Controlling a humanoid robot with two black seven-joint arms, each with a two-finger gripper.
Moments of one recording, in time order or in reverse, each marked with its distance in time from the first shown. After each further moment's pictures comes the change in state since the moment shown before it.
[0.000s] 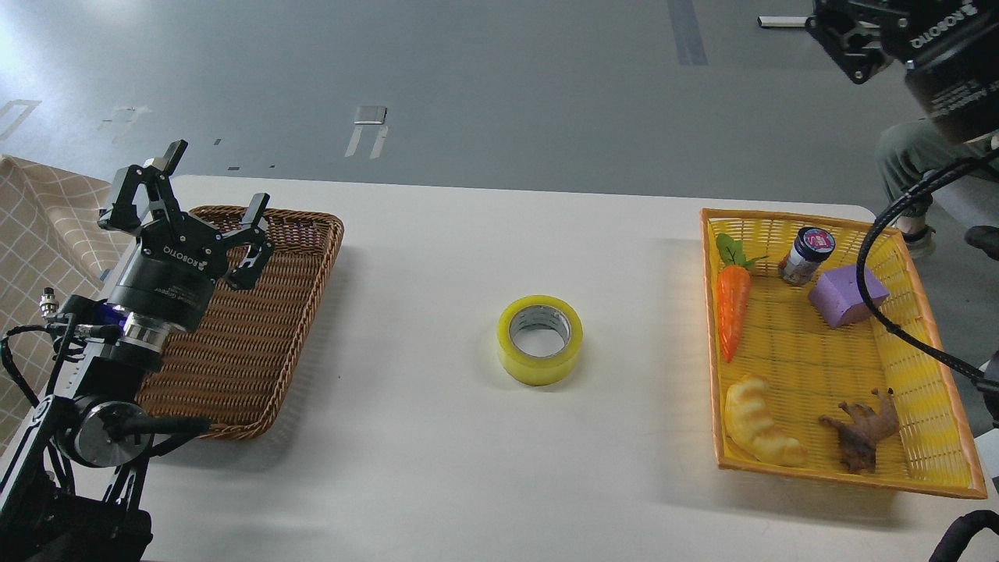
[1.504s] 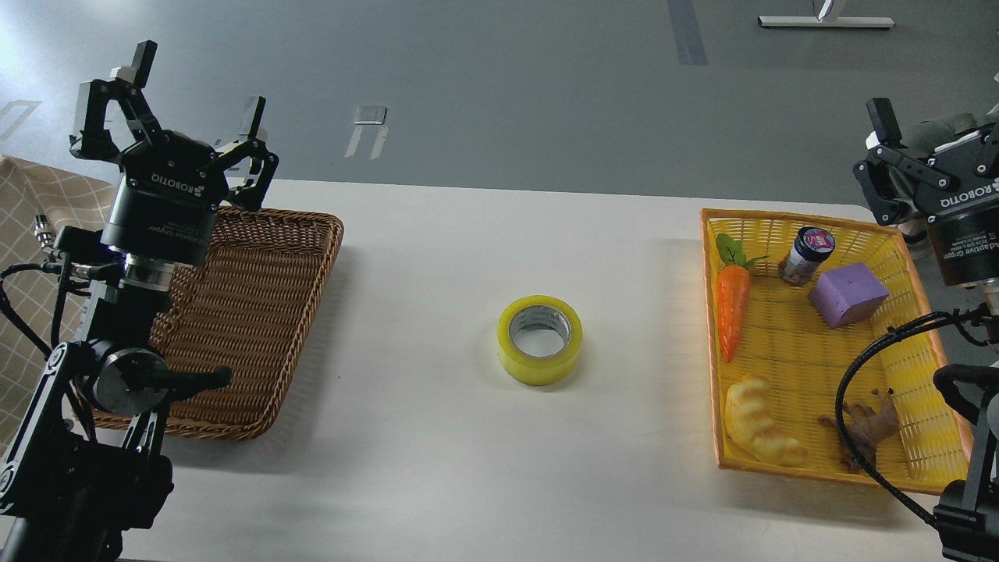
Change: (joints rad) left arm -0.127 -0.010 0.035 -0.093 0.111 0.000 -0.134; right arm -0.297 0.194 0.114 -0.046 0.010 0.000 0.080
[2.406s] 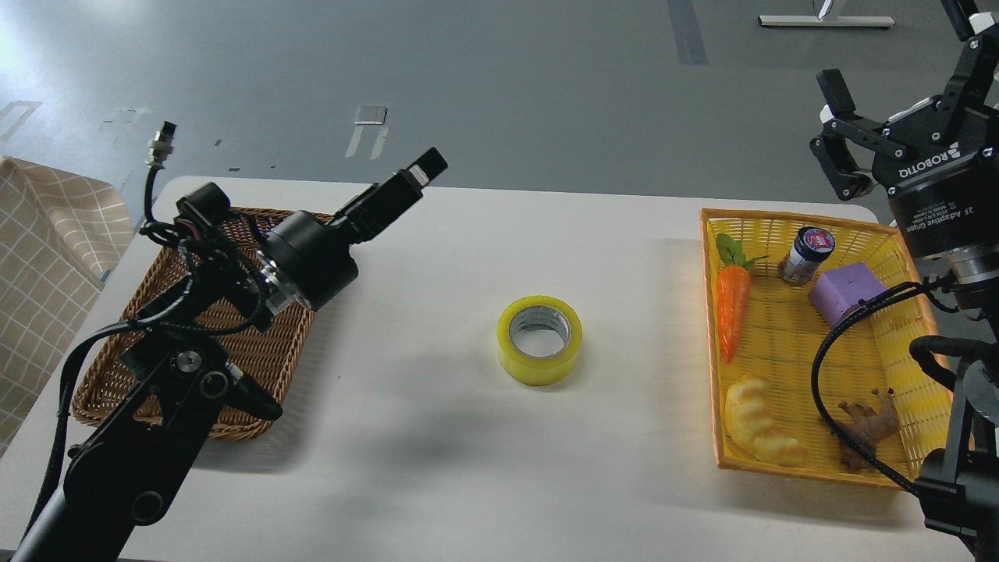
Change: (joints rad) left arm -0.072 0.044 0.340 -0.179 1.256 0.114 0.151; right arm 0.069 0.000 -0.081 0.014 -0.008 0.000 -0.045
